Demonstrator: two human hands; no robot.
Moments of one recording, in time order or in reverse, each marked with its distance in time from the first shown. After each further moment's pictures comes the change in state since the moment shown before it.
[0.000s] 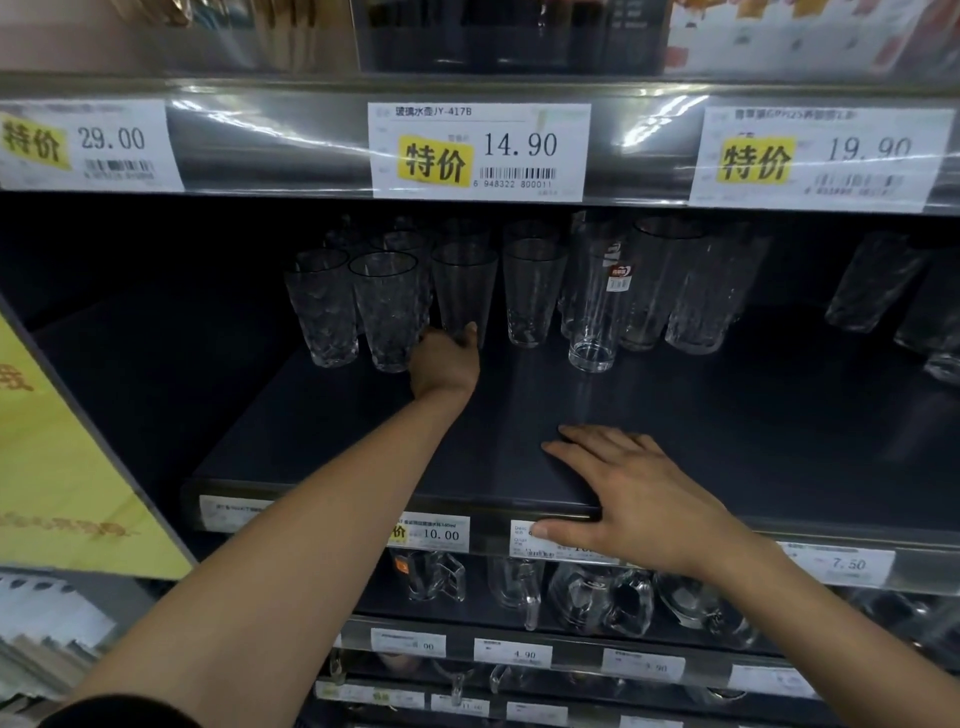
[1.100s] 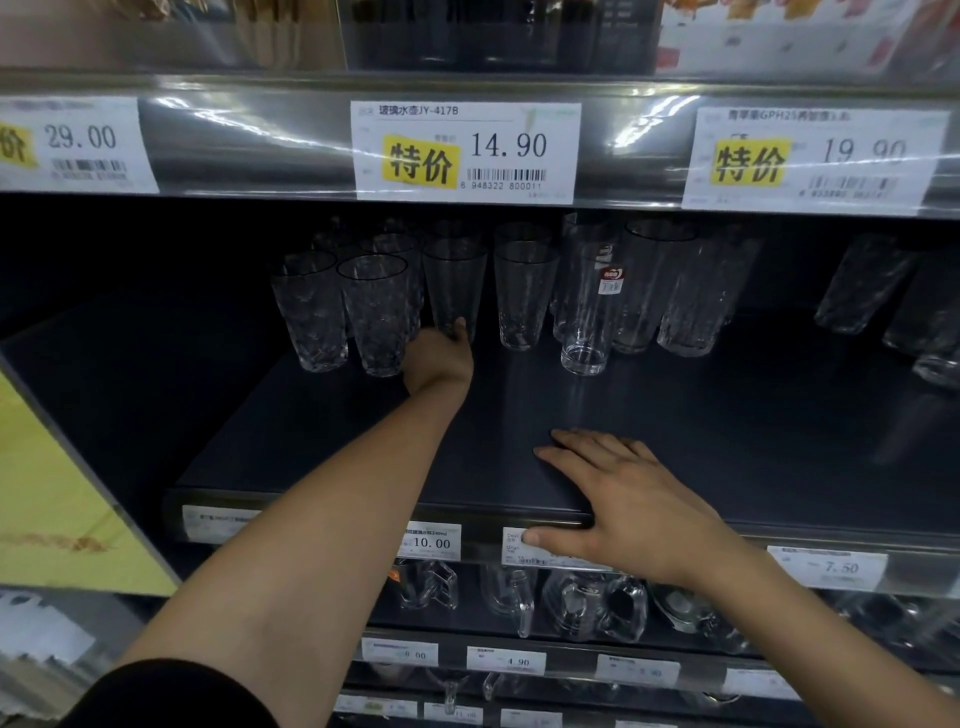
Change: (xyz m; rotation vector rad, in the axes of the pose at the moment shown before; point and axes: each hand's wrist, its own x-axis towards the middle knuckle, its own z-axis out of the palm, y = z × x) left_hand 0.010 0.009 0.010 0.054 0.091 -0.028; right_hand -0.002 -0.002 0.001 0.013 0.023 0.006
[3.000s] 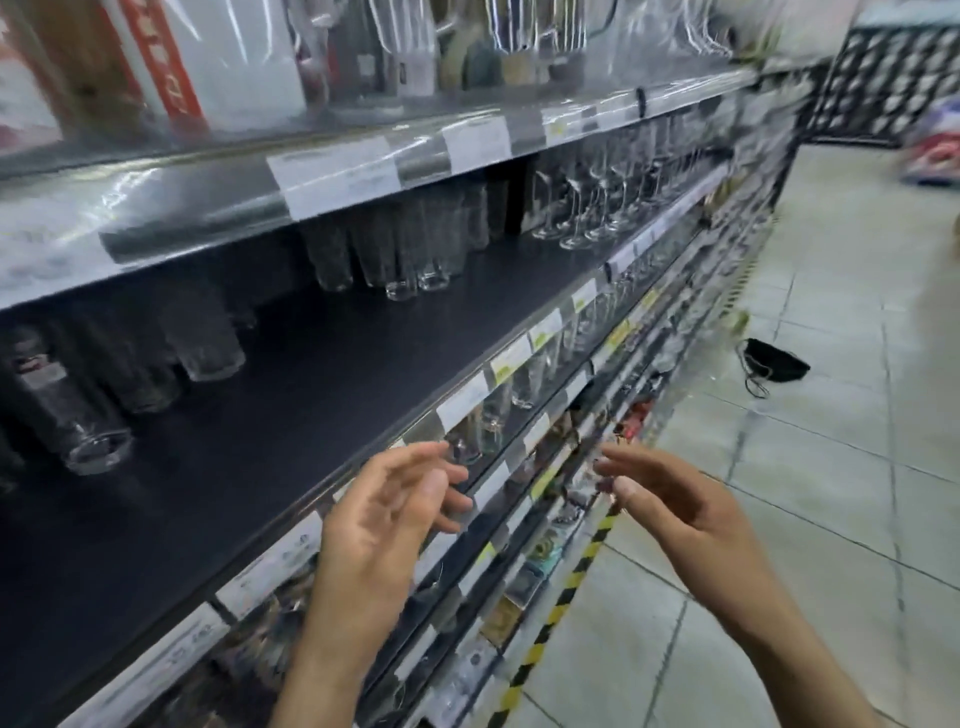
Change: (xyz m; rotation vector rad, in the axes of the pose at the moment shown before) left_hand -0.362 0.095 -0.059 -0.893 -1.266 0.535; right_hand -0.345 -0.018 -0.018 0.918 1.113 1.002
